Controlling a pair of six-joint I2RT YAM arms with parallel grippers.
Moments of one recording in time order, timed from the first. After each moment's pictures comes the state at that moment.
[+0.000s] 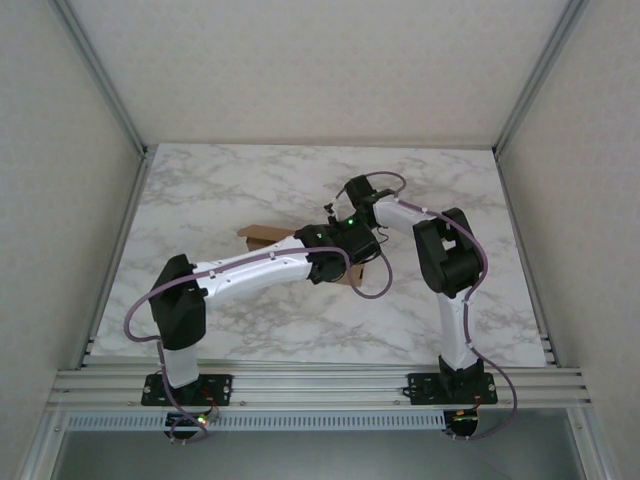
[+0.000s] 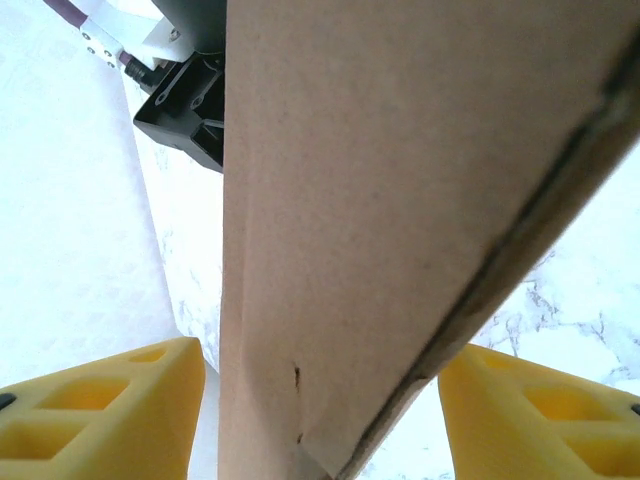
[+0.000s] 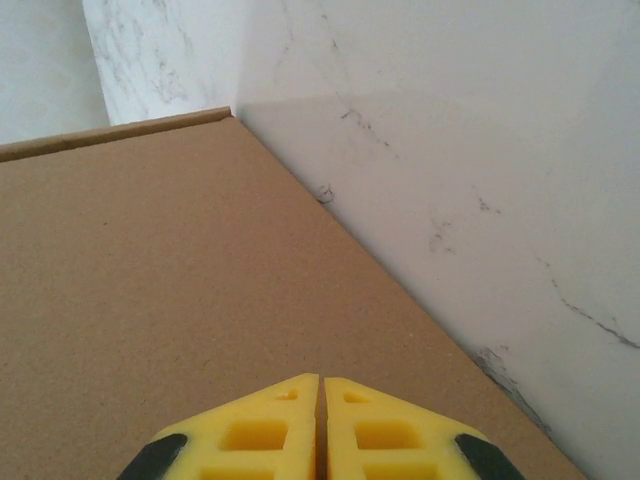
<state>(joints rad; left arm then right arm) -1.02 1.84 1.59 -1.01 -0.69 0.49 0.50 2.13 1.50 -0.64 -0.90 0.39</state>
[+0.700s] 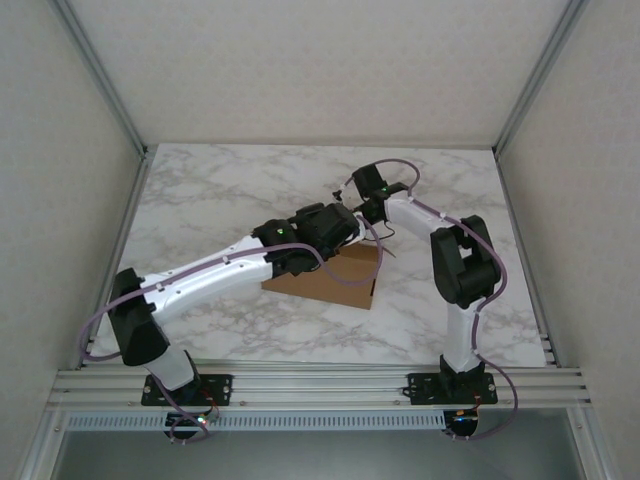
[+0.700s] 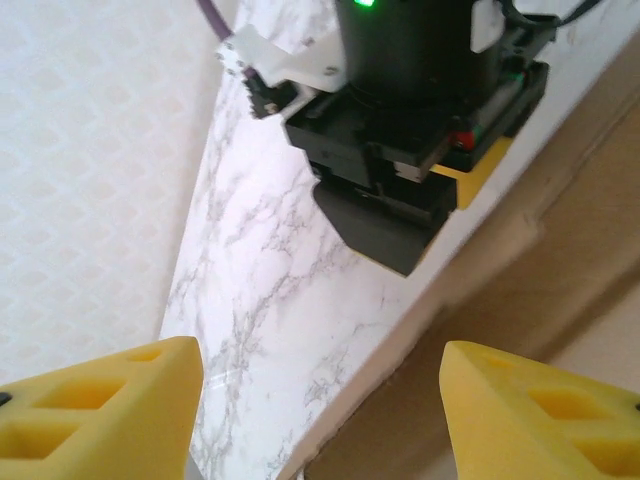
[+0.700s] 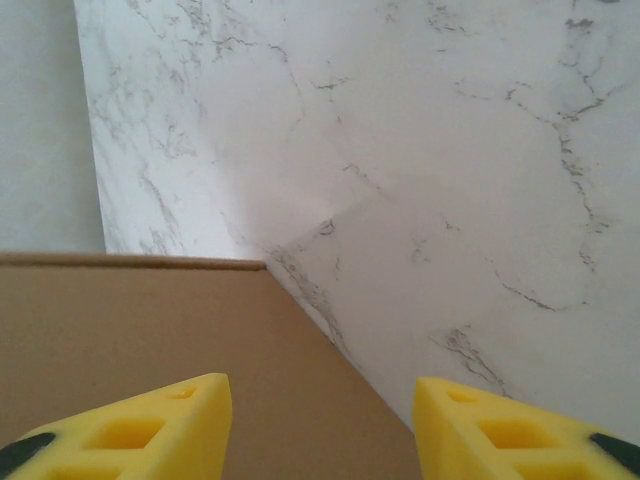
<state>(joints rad) -0.99 1.61 1.52 -0.79 -0.61 0.47 0.48 1.99 1.47 -0.62 -0.75 0.43</state>
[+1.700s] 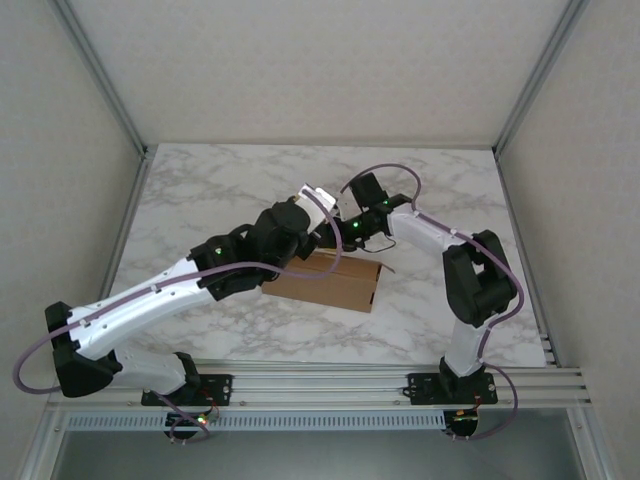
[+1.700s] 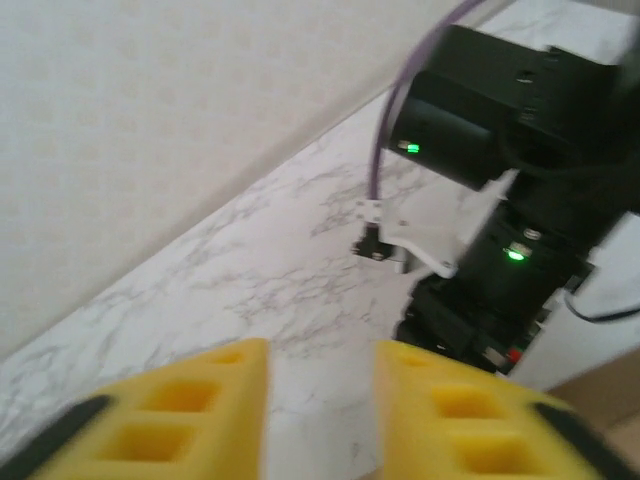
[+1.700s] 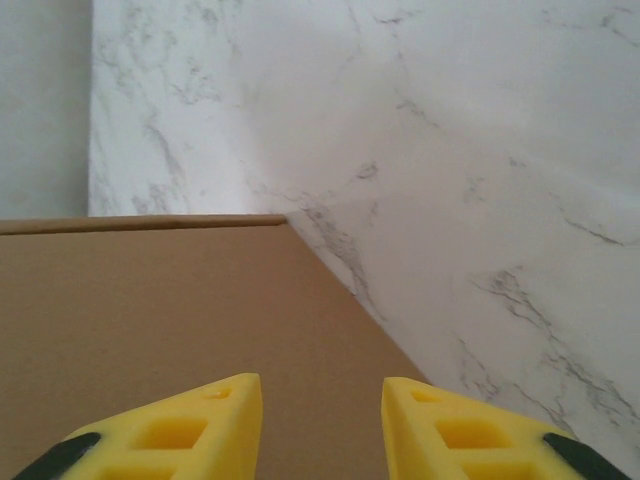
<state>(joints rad) -1.00 1.31 1.36 -0.54 -0.62 0.06 0.54 1.82 1.31 -0.57 -0.68 0.38</state>
